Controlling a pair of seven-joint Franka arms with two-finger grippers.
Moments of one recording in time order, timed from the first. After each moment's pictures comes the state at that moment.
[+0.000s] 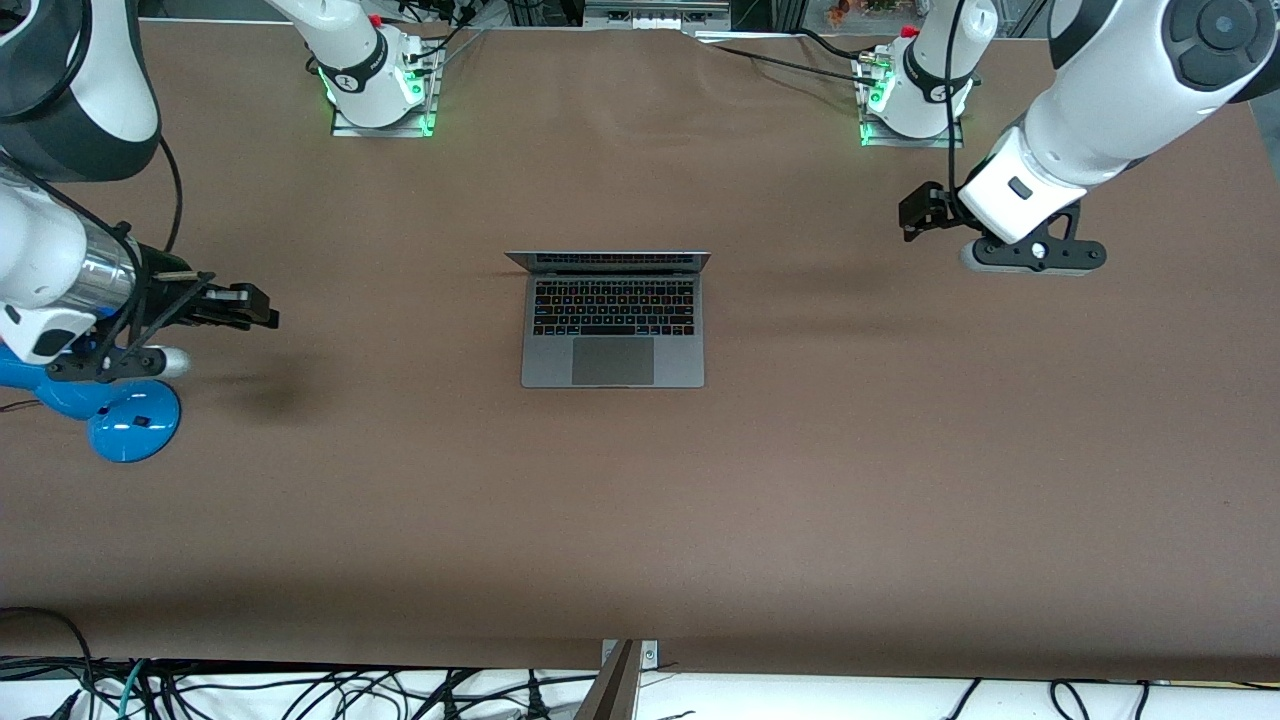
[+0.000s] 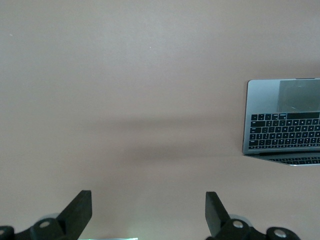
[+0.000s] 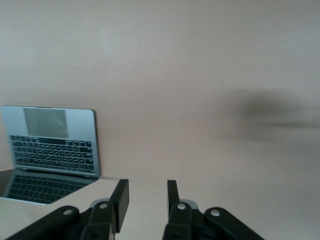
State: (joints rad) left arm -0.04 -0.01 -0.25 -1.77 -0.09 1.63 -0.27; right arm 0.09 0.27 -0.03 -1.48 0.20 1.62 0.02
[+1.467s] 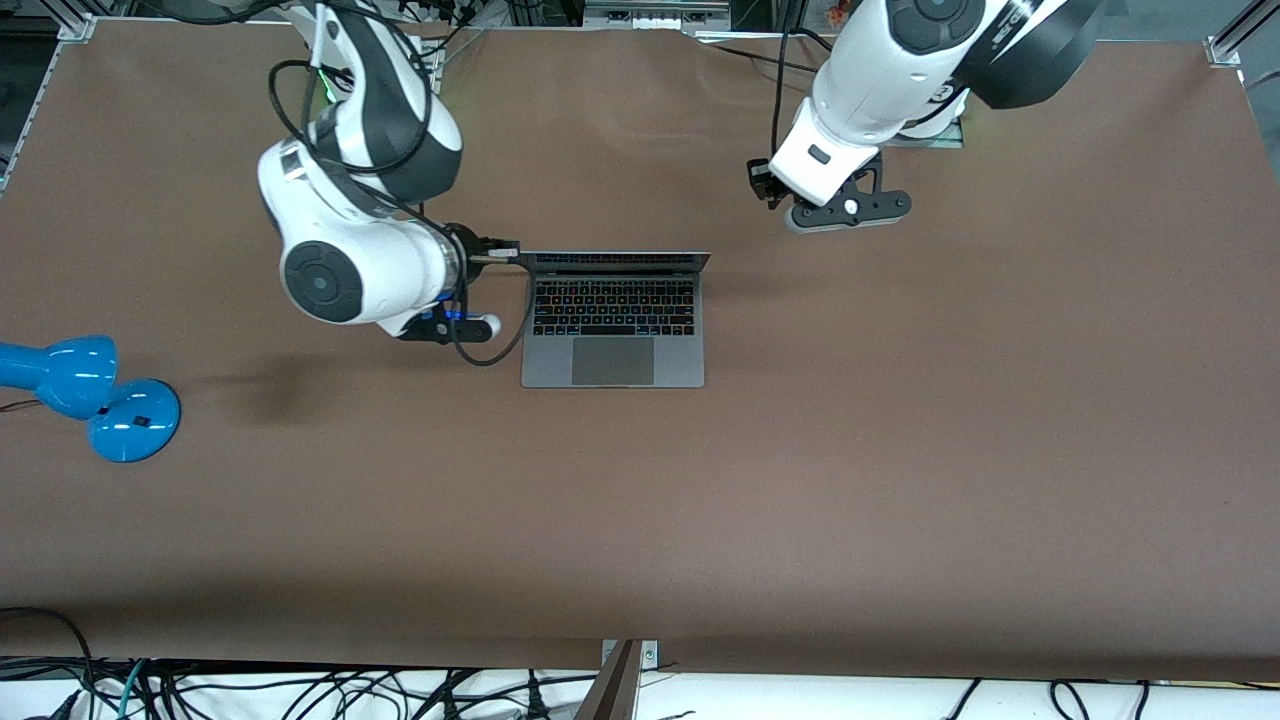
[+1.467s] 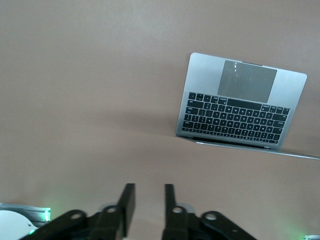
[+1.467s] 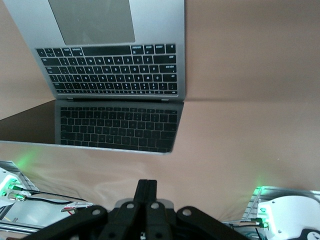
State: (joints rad) left arm -0.05 0.07 -0.55 -1.77 -0.17 1.73 -0.76; right arm 0.47 0.43 -0.02 -1.49 0.39 1.47 0.43
